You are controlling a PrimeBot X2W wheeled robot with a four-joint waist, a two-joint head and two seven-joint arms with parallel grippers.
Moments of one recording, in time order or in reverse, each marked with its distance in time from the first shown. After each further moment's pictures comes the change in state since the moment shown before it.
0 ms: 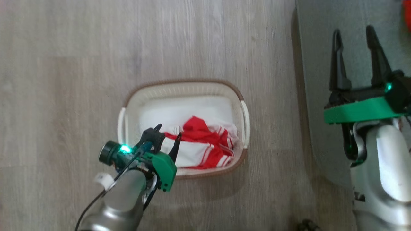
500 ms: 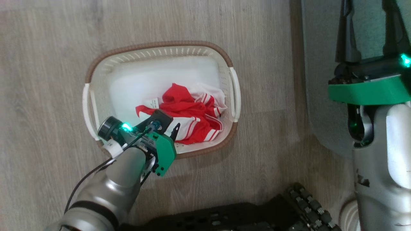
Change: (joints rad) left arm -0.206 0.000 -0.195 0.198 -0.016 -0.036 0.070; right arm -0.100 -0.001 0.029 -0.103 0.000 0.000 -0.003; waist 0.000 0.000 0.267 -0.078
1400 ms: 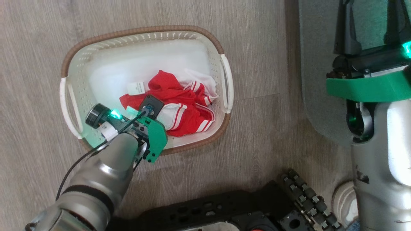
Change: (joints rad) left arm -0.115 0.001 -0.077 0.127 -0.059 0.020 0.037; right arm -0.030 0.000 0.029 -0.045 0.004 0.000 0.000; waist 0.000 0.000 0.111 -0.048
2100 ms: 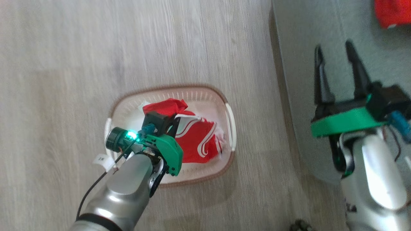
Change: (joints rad) left arm 0.192 0.000 0.080 -0.267 -0.178 0.034 -0.103; right arm 0.151 0.000 -0.001 0.187 0.012 0.000 0.000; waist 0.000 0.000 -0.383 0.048
